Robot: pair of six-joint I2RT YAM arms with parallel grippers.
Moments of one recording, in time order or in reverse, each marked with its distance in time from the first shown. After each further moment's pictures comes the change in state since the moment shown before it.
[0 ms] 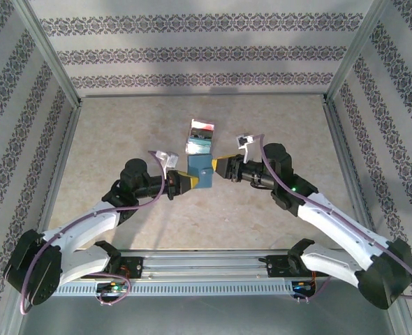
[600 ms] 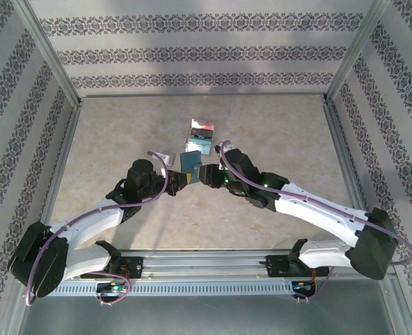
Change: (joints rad) left arm 0.000 0.073 -0.005 -0.081 -0.243 0.034; right arm 0.250 0.253 0.175 -0.216 0.416 0.098
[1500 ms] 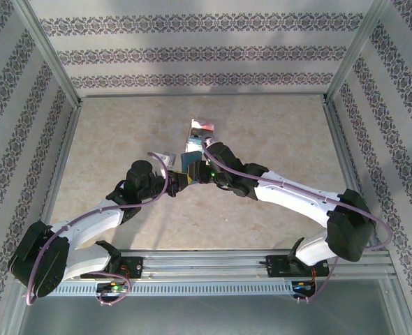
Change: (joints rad) left arm -0.002 0.000 -0.019 0.058 0.043 -0.006; right arm -0.014 0.194 0.107 0.000 -0.048 0.019
